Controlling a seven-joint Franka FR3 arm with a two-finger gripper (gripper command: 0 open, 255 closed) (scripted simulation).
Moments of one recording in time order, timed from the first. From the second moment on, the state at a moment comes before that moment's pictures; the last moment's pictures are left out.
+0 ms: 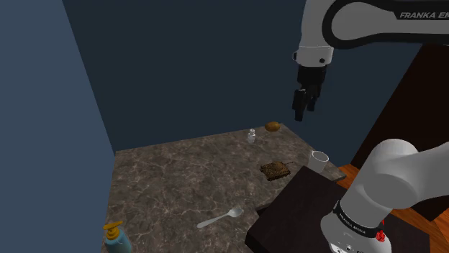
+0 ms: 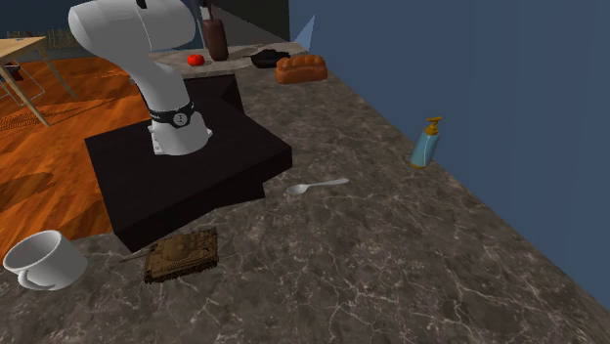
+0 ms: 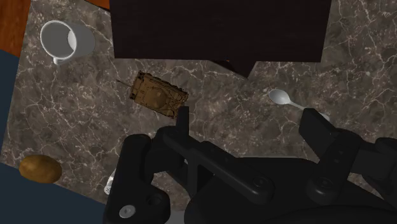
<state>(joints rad) -0.01 -0.82 0.07 -2.45 0.00 1.48 0.04</state>
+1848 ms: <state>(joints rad) 0.00 -0.05 0.41 -2.65 0.08 2.36 0.56</state>
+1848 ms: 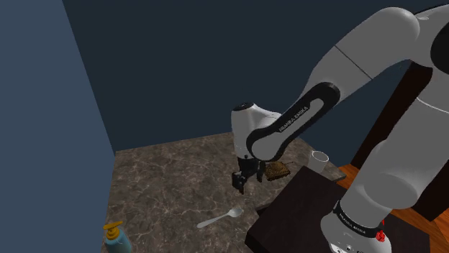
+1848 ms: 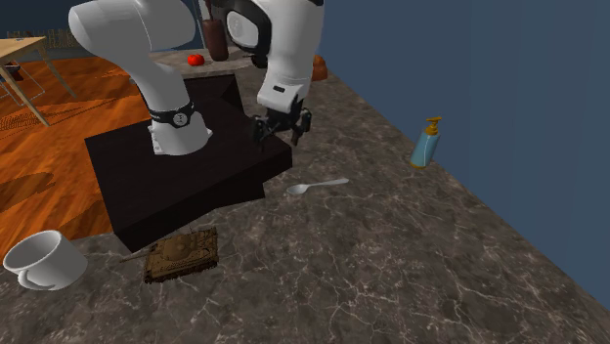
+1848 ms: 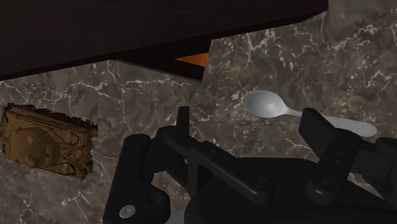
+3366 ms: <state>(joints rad) 0.13 0.51 0.29 -2.47 -0.21 2.68 0.89</state>
